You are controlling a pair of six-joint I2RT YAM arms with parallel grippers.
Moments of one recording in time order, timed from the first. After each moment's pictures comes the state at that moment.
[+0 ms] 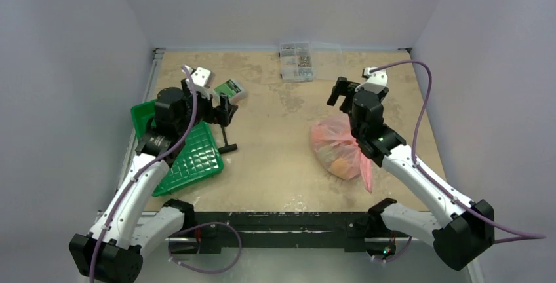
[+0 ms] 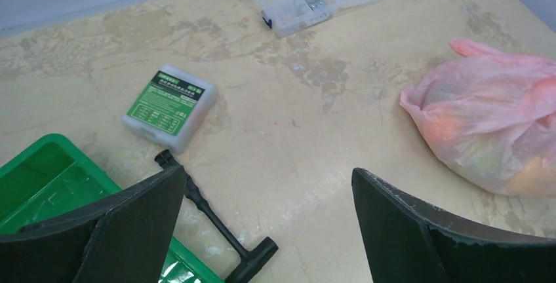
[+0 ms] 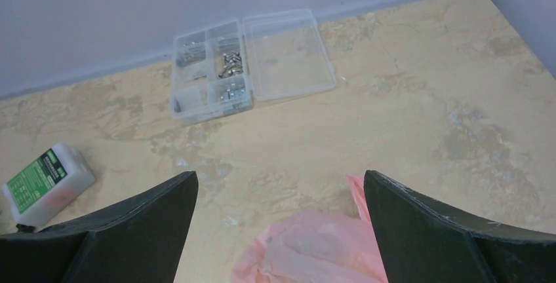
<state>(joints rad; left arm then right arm) -0.24 0.92 0.89 -0.25 0.24 -0.05 0.51 1.05 0.84 0.01 0.59 0.34</state>
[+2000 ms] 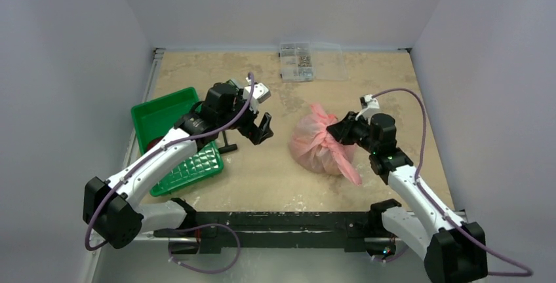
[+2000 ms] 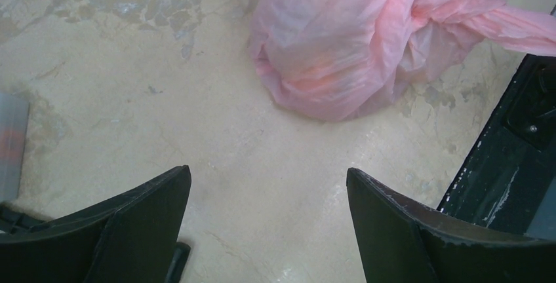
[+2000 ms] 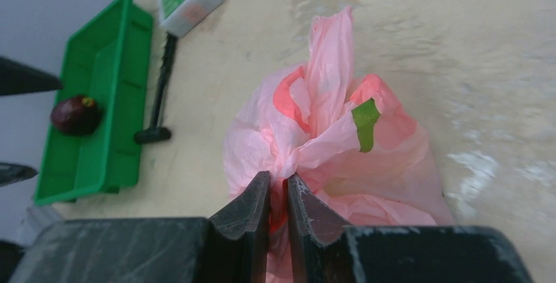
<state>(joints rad) -0.58 1.21 1.01 -0.38 0.34 0.06 0.22 0.88 0.49 0.01 -0.28 0.50</state>
